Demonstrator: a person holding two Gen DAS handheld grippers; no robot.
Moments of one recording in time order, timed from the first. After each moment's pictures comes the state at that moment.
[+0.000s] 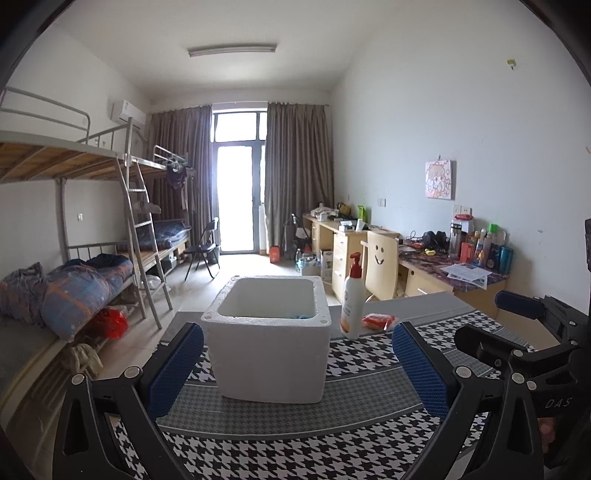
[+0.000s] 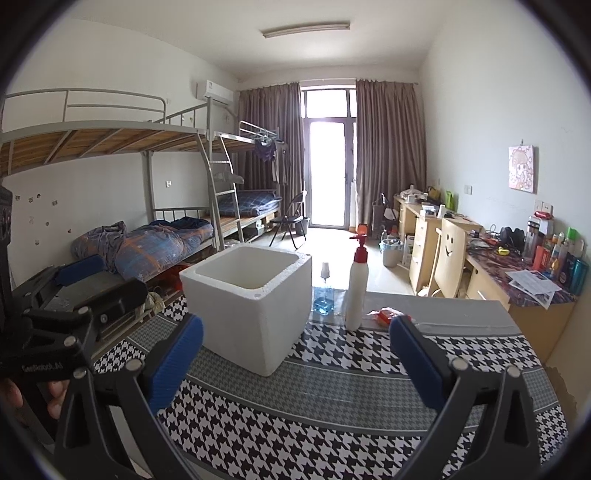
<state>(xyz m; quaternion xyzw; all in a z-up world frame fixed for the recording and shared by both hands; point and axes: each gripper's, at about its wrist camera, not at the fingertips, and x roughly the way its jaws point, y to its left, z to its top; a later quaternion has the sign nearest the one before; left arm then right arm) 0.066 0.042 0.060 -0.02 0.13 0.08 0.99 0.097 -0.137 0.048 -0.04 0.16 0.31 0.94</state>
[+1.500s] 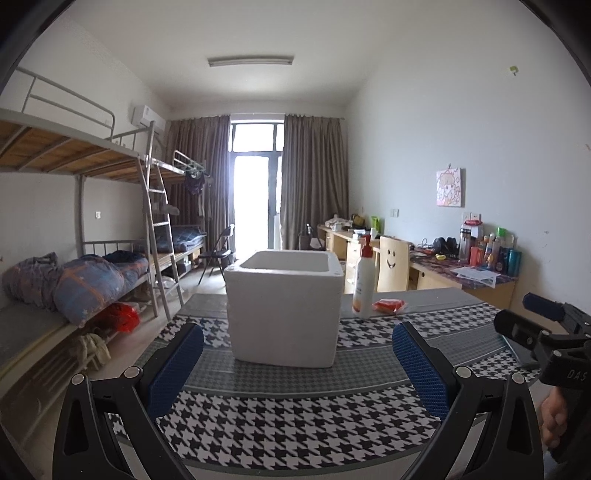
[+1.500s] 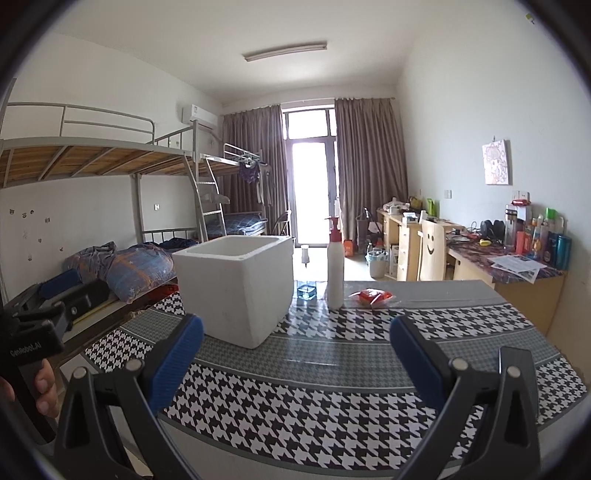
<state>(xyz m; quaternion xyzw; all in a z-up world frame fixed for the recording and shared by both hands) 0.022 0.040 0.004 -0.03 0.10 0.11 0.99 0.057 -0.184 -0.009 -0.01 0.11 0.28 0.95</state>
